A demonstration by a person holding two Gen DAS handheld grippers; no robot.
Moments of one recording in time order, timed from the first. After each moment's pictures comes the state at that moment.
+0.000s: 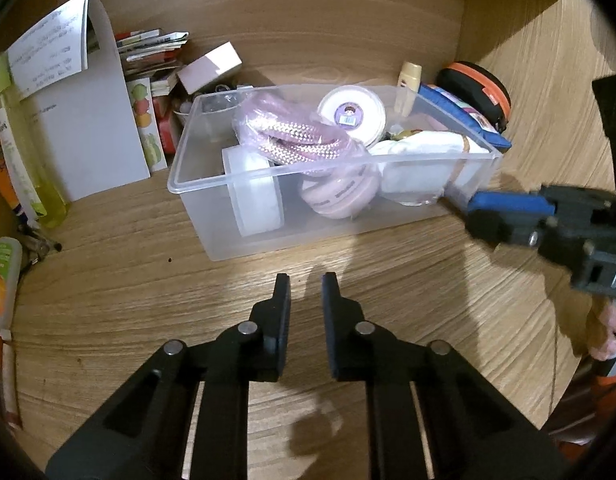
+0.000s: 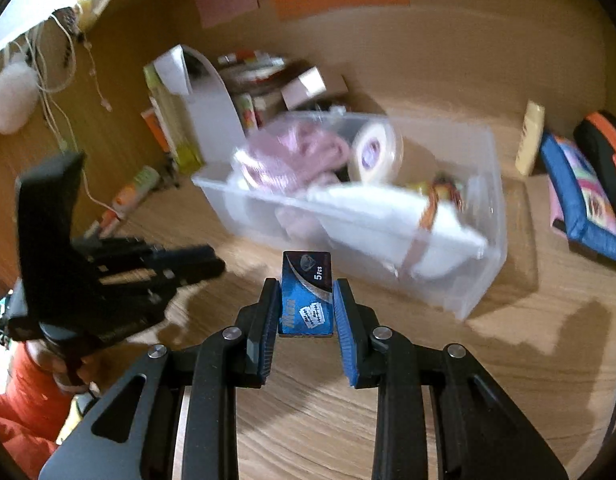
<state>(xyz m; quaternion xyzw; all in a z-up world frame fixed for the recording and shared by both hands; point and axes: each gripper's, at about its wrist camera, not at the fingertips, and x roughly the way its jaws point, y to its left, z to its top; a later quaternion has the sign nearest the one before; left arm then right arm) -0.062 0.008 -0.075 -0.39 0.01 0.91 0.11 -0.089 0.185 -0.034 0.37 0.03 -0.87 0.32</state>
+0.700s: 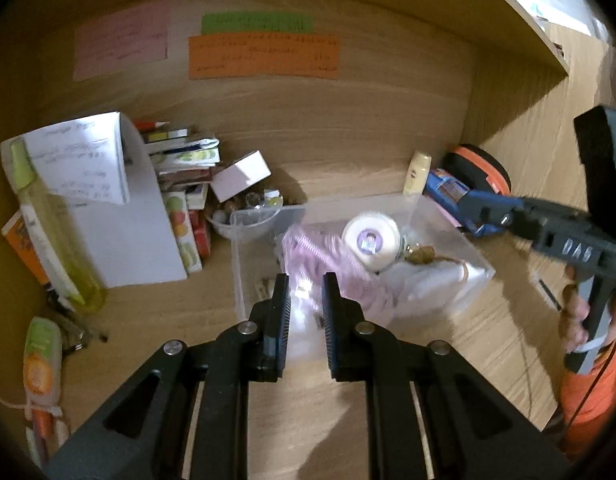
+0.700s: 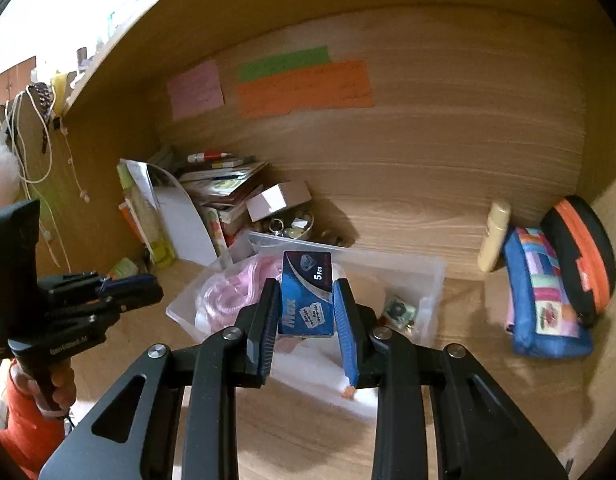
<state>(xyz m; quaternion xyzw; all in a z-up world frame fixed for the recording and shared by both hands) -0.097 -0.019 0.009 -0.31 0.00 0.94 0.11 -0.143 0.195 0.032 0.29 0.01 -0.91 0.29</state>
